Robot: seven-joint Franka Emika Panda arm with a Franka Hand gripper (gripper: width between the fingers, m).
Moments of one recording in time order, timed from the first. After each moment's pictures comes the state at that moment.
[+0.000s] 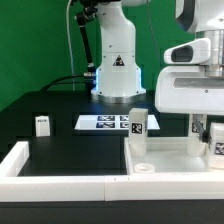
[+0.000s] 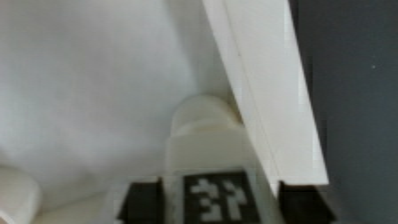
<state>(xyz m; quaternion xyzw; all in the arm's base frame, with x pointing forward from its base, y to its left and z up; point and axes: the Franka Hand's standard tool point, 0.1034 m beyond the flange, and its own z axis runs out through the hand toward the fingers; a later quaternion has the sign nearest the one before) 0.619 0.125 0.066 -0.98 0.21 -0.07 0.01</state>
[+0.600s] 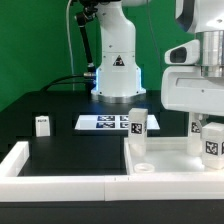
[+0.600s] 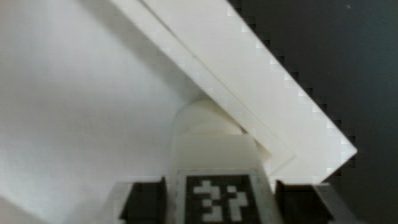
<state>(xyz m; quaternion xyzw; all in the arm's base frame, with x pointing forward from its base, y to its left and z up) 0.620 0.126 0.066 -0.91 0.41 -0.06 0.02</state>
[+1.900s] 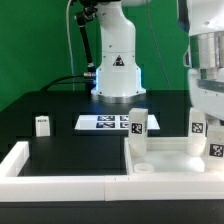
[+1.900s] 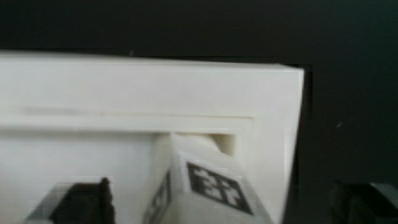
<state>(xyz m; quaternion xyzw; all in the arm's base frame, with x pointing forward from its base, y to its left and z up) 0.633 0.126 0.071 -0.79 0.61 -0.04 0.09</state>
